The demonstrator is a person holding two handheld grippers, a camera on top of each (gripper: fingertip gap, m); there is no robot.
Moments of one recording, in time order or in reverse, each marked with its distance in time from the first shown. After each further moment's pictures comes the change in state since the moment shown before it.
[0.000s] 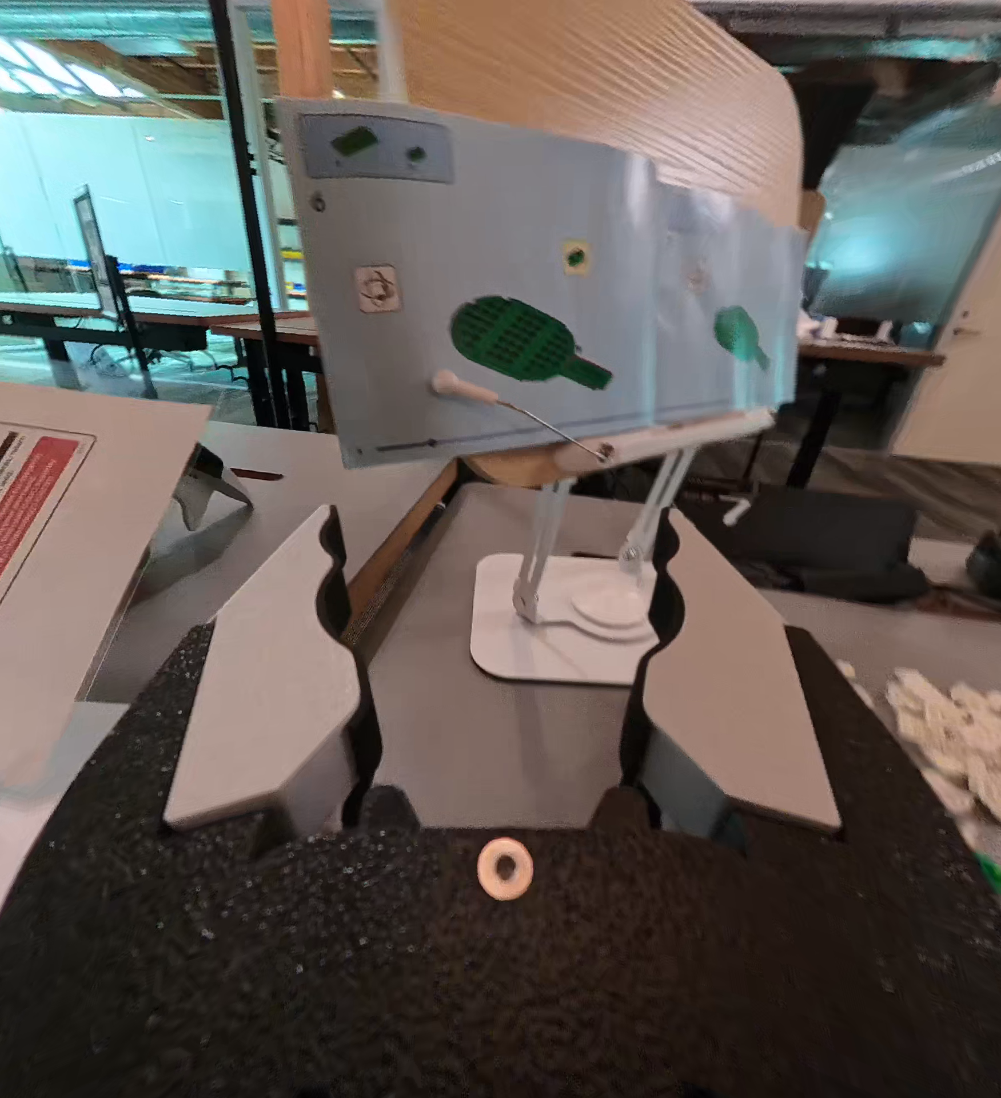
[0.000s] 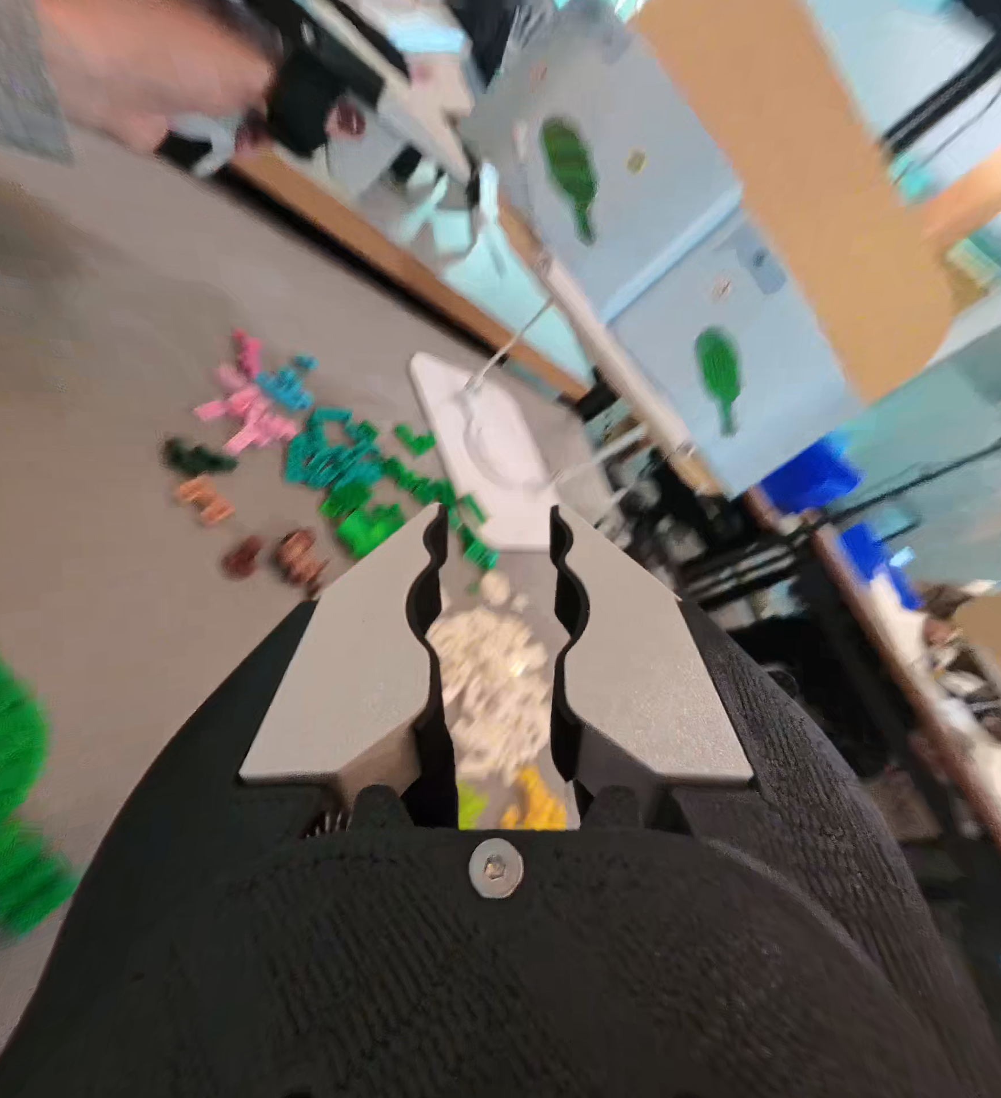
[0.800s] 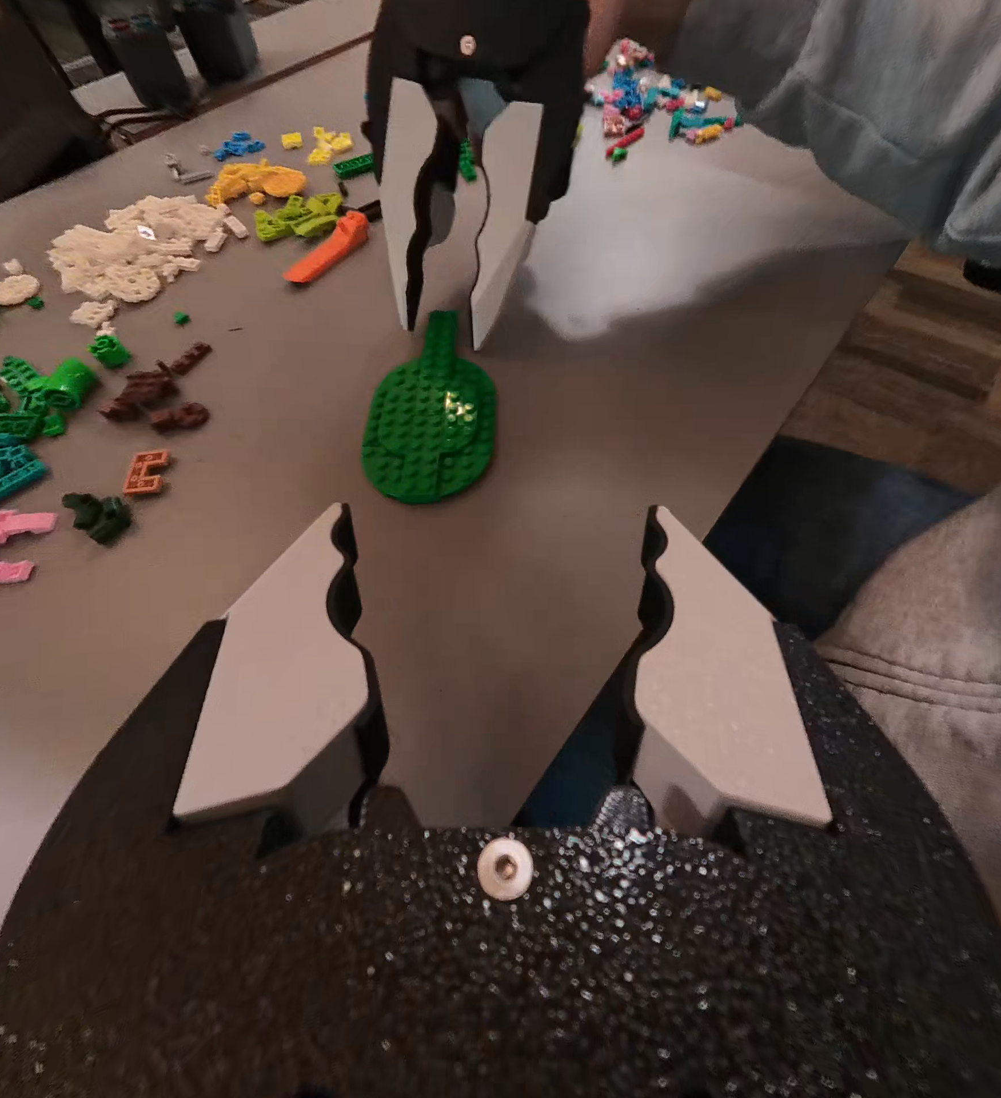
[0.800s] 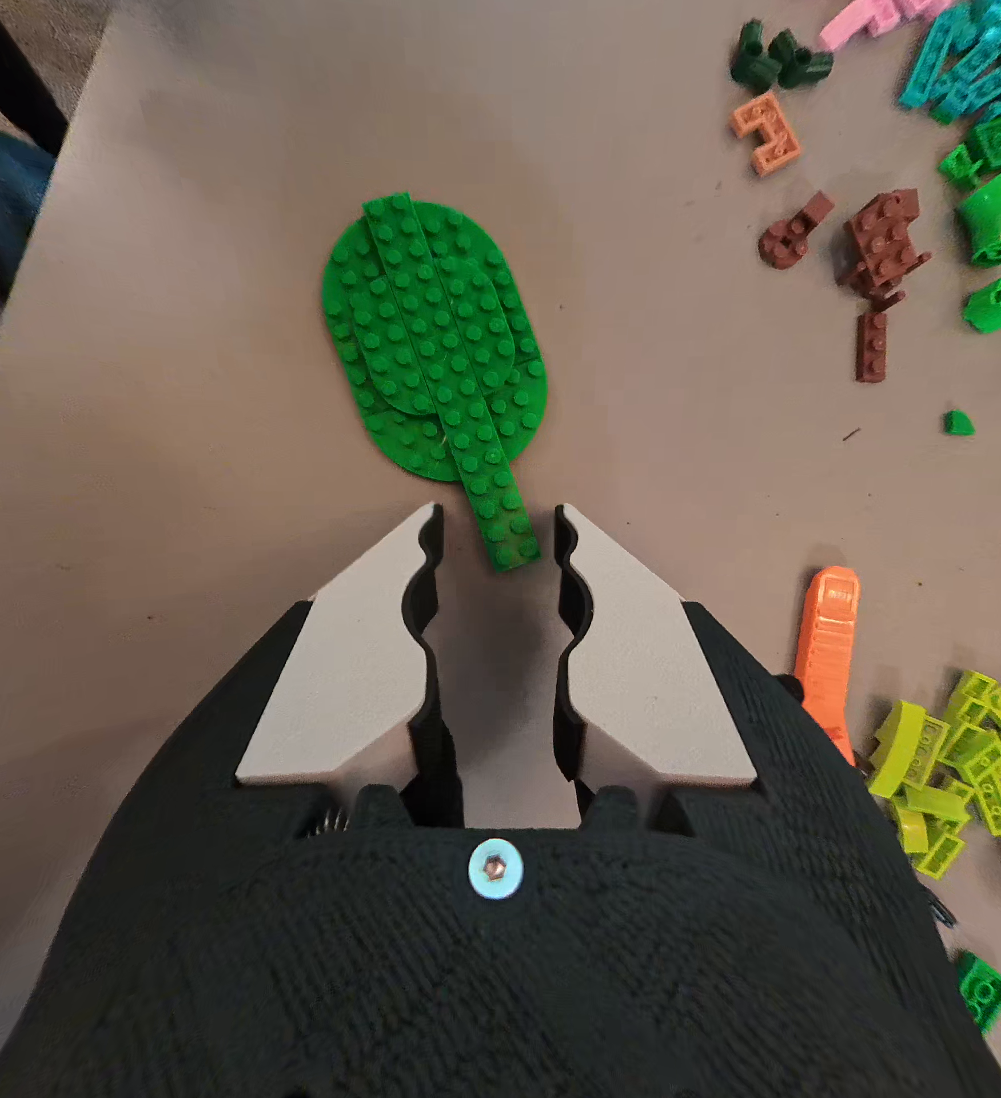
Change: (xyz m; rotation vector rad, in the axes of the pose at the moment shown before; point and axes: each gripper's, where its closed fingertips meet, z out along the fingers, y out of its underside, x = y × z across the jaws) left arm 0.226 0.123 -0.304 -0.516 1.029 0.330; right arm -0.158 0.092 -0.063 -0.337 -0.869 0.206
